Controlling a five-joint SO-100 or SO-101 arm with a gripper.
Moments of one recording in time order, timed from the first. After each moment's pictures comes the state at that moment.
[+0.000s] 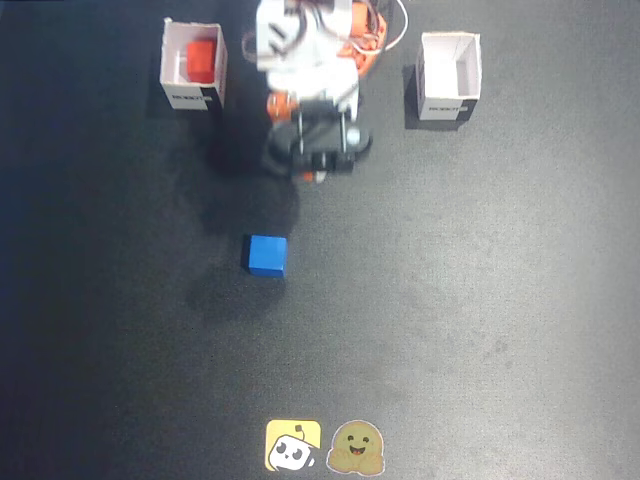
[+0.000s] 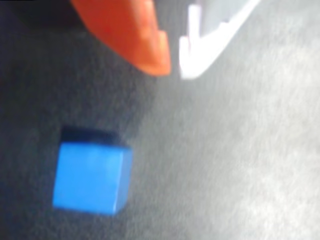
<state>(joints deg) 2.5 157.3 151.7 65.0 78.7</state>
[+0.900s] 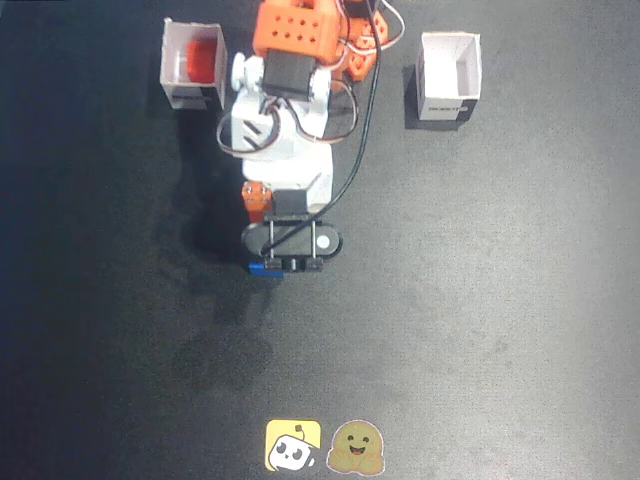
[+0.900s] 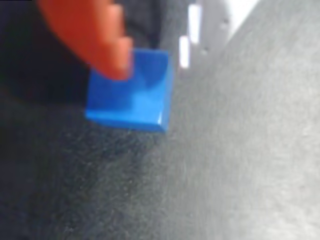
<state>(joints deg) 6.8 122.6 140.3 46.8 75.6</state>
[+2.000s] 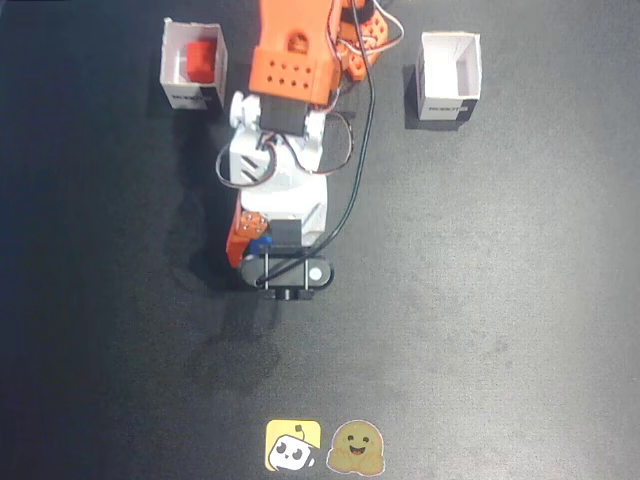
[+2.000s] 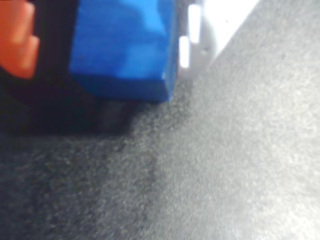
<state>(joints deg) 6.9 110.3 142.4 34.4 76.5</state>
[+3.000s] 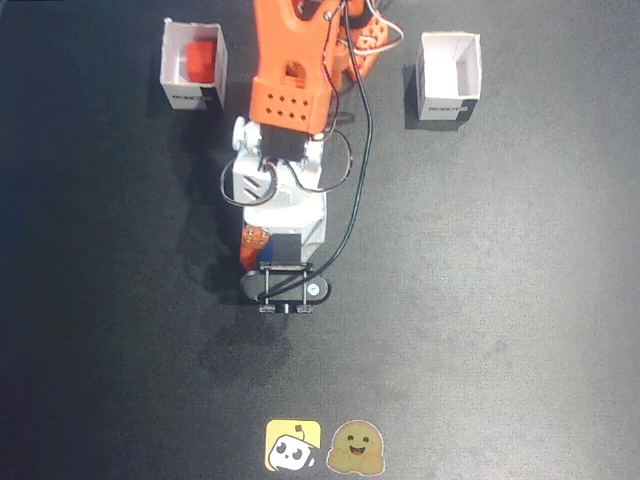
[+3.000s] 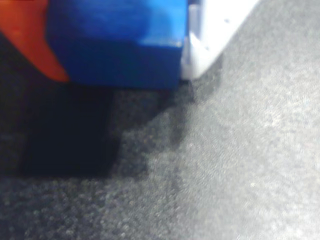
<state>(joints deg) 6.9 100.6 145.0 25.8 77.2</state>
